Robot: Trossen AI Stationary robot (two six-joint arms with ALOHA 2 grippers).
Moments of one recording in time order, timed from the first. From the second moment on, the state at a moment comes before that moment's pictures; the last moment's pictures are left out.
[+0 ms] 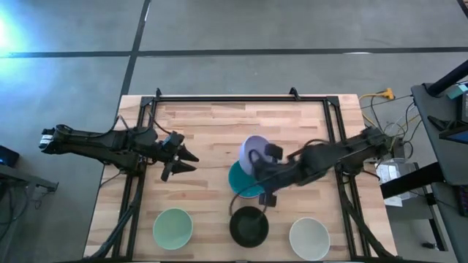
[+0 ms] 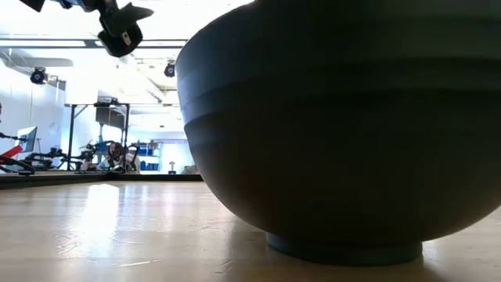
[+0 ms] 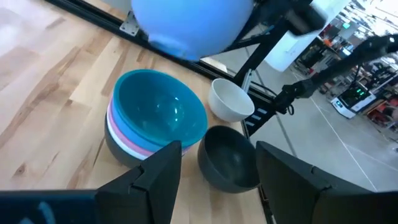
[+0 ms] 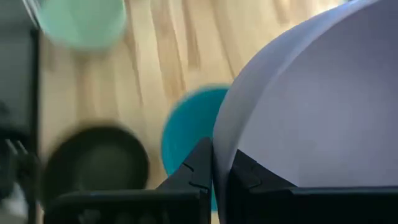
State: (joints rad) left arm -0.07 0.72 0.65 -0.18 0.16 -0.51; right arm 0.38 1.75 1.89 -1.17 0.33 0.43
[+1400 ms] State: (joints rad) left arm -0.07 0.76 0.65 -0.22 0.16 -0.52; right arm 0.37 2.14 2.23 -1.49 0.11 0.16
